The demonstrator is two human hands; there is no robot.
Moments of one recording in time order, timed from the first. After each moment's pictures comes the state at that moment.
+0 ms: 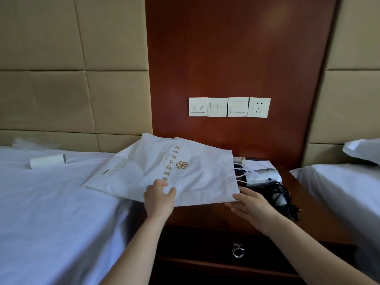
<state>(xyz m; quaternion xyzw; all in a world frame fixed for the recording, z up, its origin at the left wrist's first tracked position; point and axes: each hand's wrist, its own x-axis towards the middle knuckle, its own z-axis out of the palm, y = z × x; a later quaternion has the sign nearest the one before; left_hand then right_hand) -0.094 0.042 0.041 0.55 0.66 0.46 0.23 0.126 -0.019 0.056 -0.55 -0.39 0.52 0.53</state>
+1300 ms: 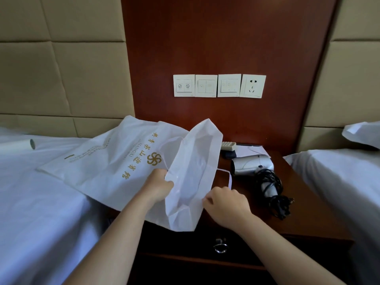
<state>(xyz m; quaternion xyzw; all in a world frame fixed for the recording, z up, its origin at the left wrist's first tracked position) -0.053 0.064 0.051 0.66 0.59 0.31 0.35 0.114 -0.008 0.040 -0.69 -0.71 0.03 0.15</state>
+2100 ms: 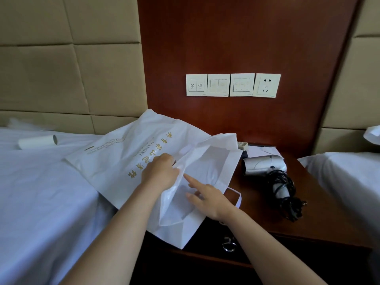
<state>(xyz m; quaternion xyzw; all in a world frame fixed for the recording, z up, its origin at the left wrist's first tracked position) -0.065 0.064 0.071 0.72 0.65 0.23 0.06 0.094 0.043 0.005 -0.54 -0.78 0.22 0.22</state>
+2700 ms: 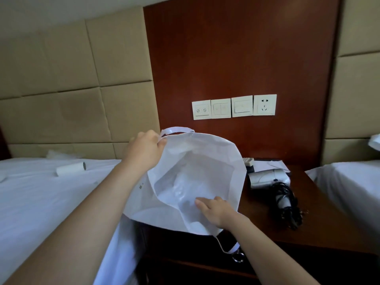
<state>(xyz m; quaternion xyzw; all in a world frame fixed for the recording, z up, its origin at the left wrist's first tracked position) -0.098 0.015 0.187 0.70 0.63 0.33 -0.10 0.089 0.025 0.030 -0.59 -0.78 0.18 0.13</state>
